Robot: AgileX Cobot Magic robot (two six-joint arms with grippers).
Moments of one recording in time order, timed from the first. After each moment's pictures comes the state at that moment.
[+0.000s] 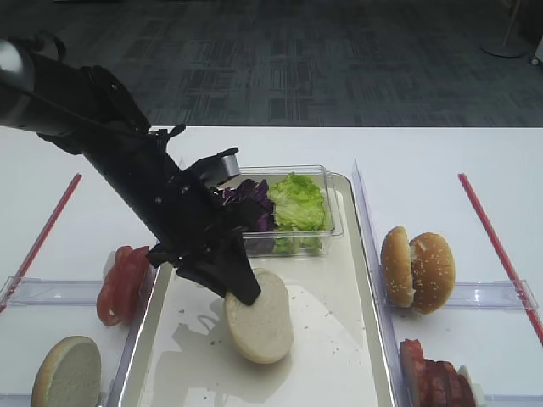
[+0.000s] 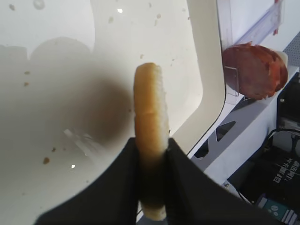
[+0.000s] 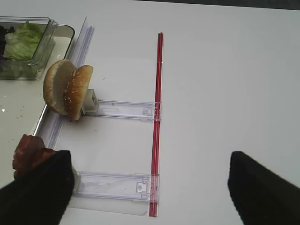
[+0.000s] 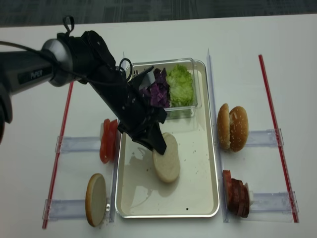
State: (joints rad) left arm -0.38 1.95 -1.23 -0.82 1.19 0.48; right arm -0.02 -0.02 -0.48 0.08 1.13 -0.10
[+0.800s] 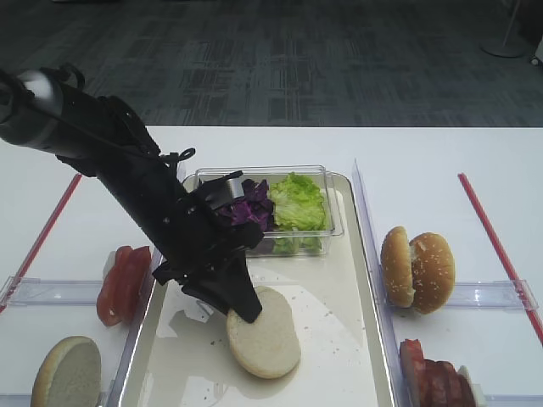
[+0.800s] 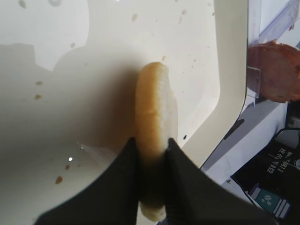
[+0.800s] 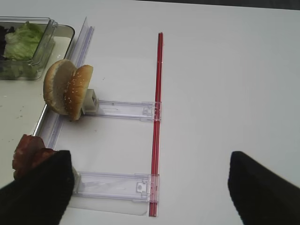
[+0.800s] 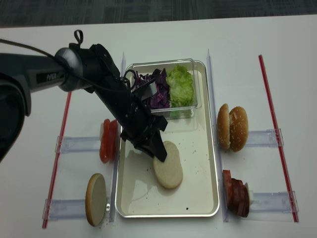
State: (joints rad) left arm -0.38 2.04 -1.24 -0.84 1.18 0.53; right arm -0.02 -0.02 -0.48 0.08 1.13 -0.10
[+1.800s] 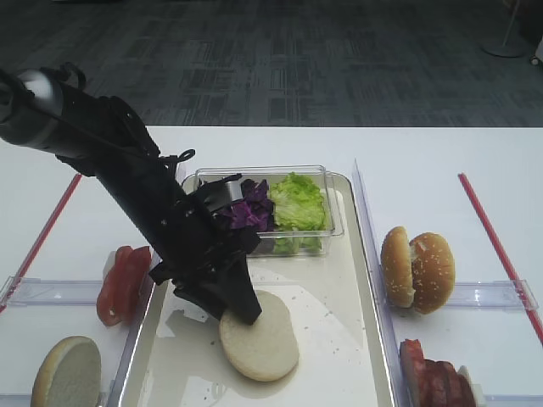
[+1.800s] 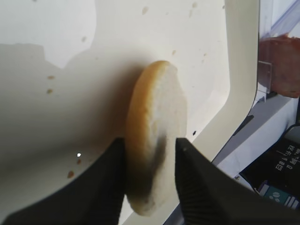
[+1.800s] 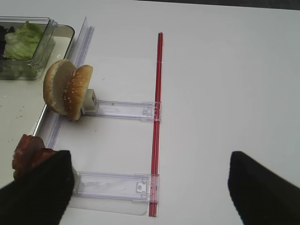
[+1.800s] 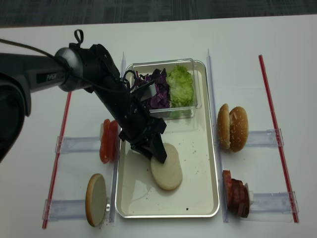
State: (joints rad) left arm -0.38 2.04 -1.24 -0.81 1.18 0.53; right arm -0.02 -0.02 -0.48 0.08 1.13 -0.10
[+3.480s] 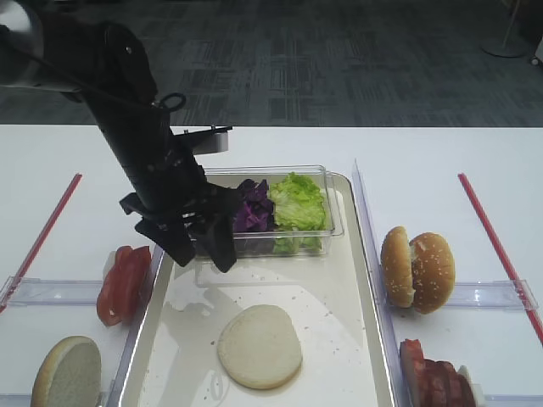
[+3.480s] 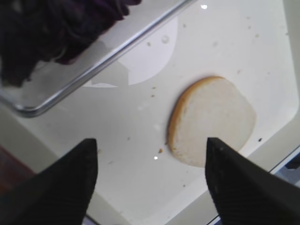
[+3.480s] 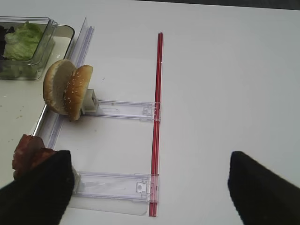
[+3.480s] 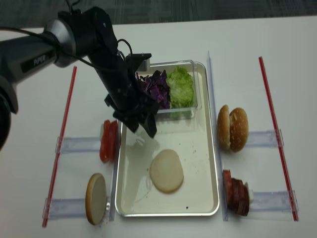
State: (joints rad) left arm -0.38 1.96 -1.43 -0.42 1.20 0.28; right arm -0.02 -0.02 -0.48 0.08 1.13 -0.10
